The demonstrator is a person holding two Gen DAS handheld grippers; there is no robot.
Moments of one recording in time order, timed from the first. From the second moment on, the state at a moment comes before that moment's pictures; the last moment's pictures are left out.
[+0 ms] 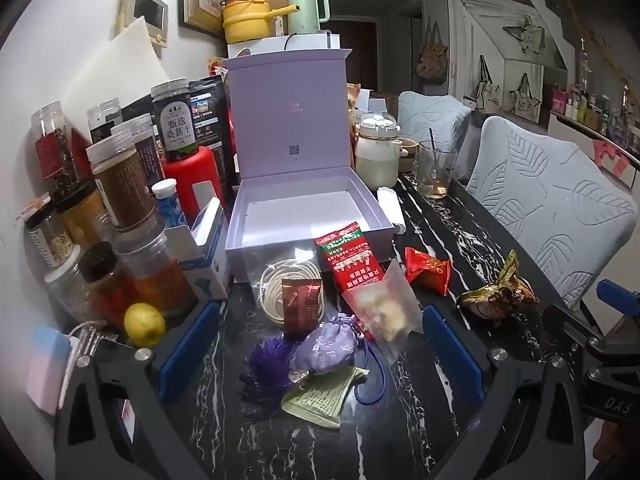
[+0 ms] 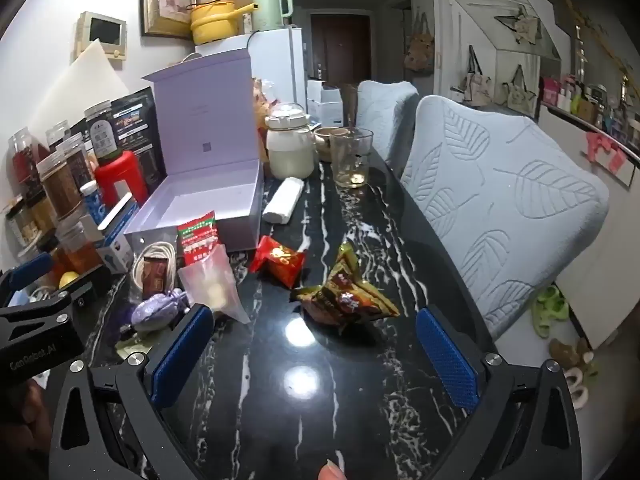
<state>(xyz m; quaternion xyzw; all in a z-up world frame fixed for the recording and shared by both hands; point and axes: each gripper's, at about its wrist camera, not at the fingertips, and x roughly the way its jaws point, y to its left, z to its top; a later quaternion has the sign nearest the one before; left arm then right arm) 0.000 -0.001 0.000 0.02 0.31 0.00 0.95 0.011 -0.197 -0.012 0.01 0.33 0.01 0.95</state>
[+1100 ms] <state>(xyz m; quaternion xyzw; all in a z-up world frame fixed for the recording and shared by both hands) 0.000 0.000 -0.006 0.01 0.32 0.00 0.95 0.012 -0.199 -0.014 0.01 0.32 0.00 0.95</state>
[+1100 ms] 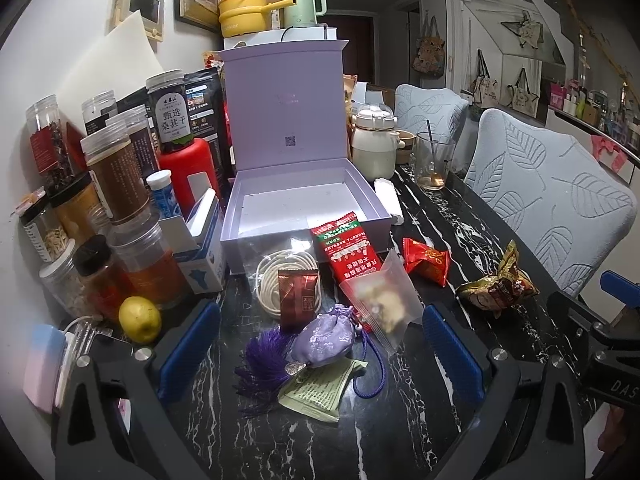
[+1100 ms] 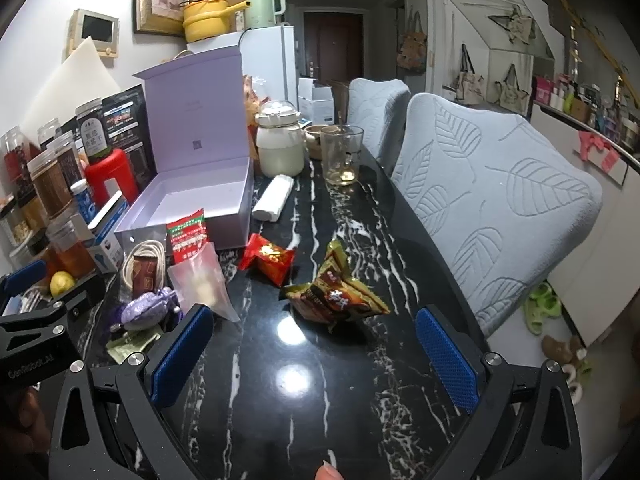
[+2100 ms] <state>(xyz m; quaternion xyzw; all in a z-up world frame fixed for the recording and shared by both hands) -0.003 0.001 -0.003 0.00 0.33 -0.01 0.94 0.008 -0.199 -0.004 0.01 0.32 -0.01 0.95</state>
